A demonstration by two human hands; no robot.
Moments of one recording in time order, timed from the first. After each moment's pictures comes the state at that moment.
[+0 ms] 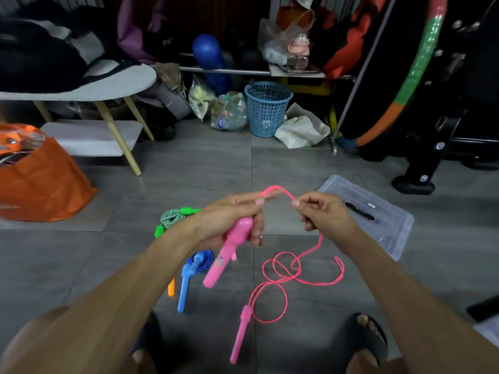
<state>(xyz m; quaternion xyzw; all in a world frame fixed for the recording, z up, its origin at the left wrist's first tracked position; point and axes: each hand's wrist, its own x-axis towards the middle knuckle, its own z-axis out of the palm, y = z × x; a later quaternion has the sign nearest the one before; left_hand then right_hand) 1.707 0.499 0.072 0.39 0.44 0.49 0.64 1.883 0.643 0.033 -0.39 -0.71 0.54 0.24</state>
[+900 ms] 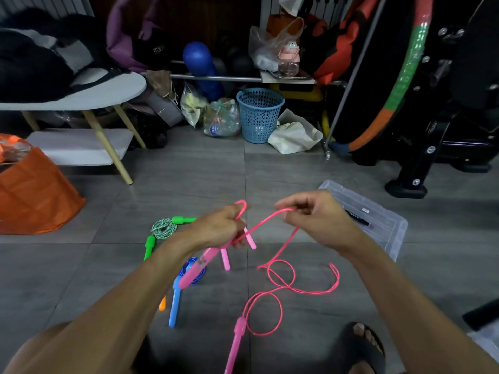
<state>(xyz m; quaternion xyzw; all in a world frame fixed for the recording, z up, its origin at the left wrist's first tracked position) 1.697 0.535 0.056 0.49 0.70 0.29 0.43 1.880 0.629 0.085 -0.32 -0.77 0.52 0.20</state>
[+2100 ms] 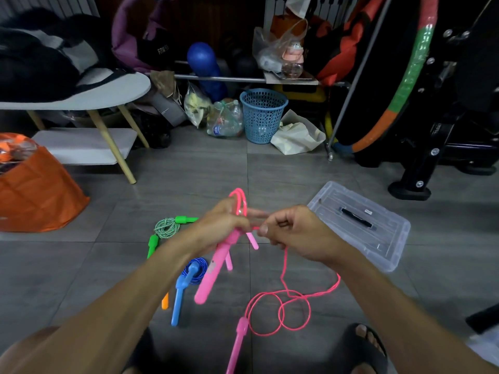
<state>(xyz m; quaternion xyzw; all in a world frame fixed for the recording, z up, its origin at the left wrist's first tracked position) 1.705 0.524 0.066 0.39 0.58 0.49 0.52 1.863 0.605 0.079 -0.26 -0.77 0.57 0.12</state>
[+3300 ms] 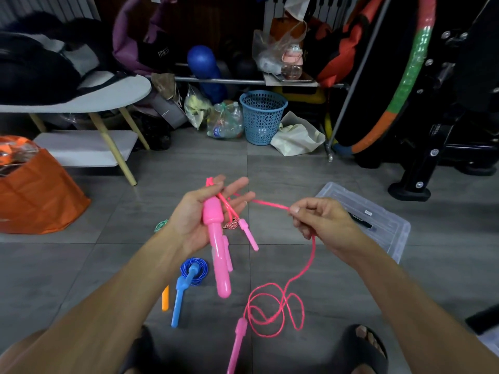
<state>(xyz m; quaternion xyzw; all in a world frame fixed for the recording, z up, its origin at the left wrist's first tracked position) 1.686 0.520 0.078 0.11 0.33 0.72 0.60 1.887 0.640 0.066 -0.33 -0.68 0.62 0.22</state>
